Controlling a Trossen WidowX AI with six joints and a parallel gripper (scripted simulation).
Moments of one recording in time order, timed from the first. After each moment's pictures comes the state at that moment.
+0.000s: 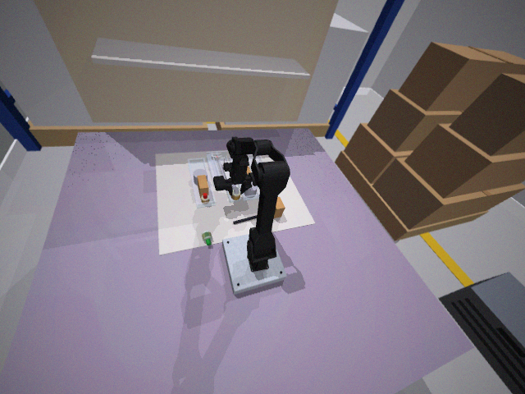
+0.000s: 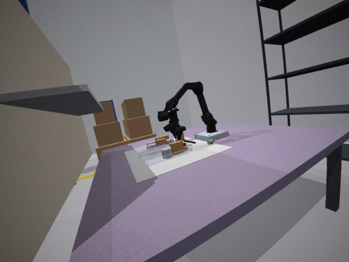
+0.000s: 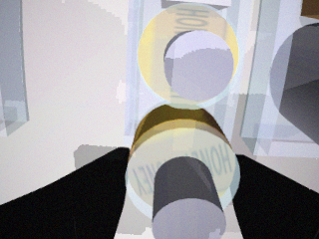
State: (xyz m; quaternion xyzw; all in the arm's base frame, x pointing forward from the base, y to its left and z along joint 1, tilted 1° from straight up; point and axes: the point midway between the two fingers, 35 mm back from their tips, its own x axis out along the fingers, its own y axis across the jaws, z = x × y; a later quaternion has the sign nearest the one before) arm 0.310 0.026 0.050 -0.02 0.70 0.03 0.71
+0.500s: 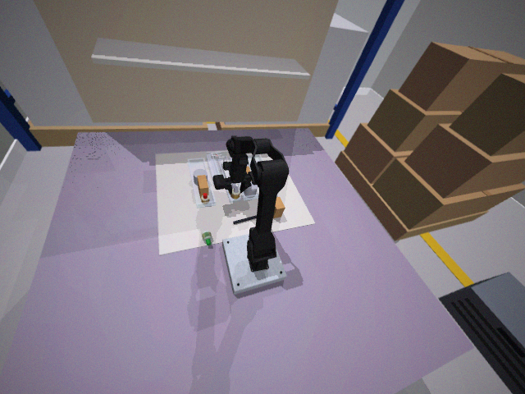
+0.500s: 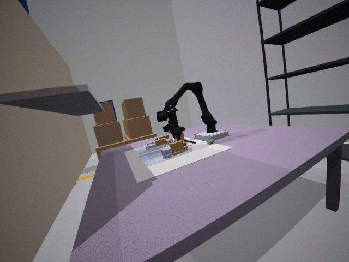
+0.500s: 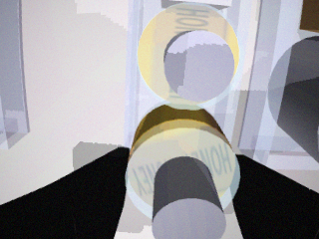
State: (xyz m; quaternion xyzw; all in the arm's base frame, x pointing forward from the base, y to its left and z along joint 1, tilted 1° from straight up) arm 0.317 0.027 0.050 -0.02 0.70 0.03 0.71
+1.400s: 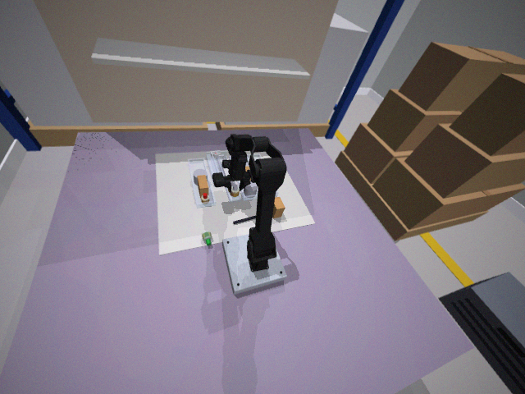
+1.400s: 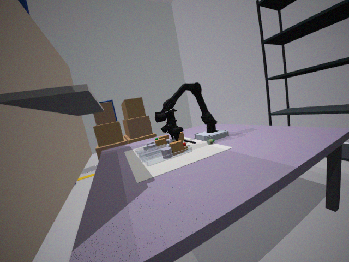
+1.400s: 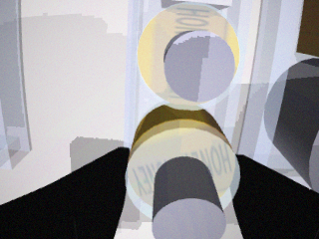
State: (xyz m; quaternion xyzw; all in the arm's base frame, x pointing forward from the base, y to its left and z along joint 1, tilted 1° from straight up) arm 0.329 0.028 0.050 -0.02 0.70 0.03 0.71
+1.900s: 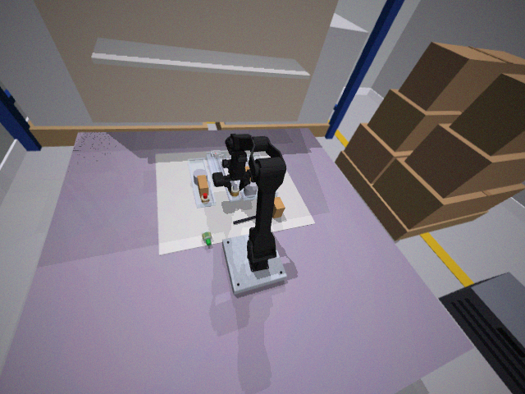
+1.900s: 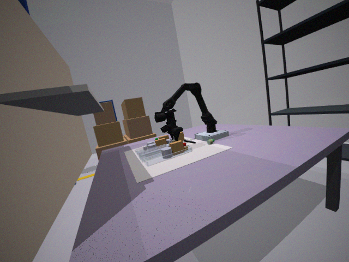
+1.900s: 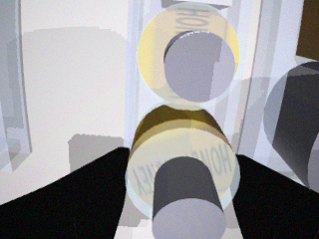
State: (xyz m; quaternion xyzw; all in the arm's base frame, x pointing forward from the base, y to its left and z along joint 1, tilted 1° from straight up) arm 0.331 0.028 0.051 -0.02 0.70 0.03 0.71
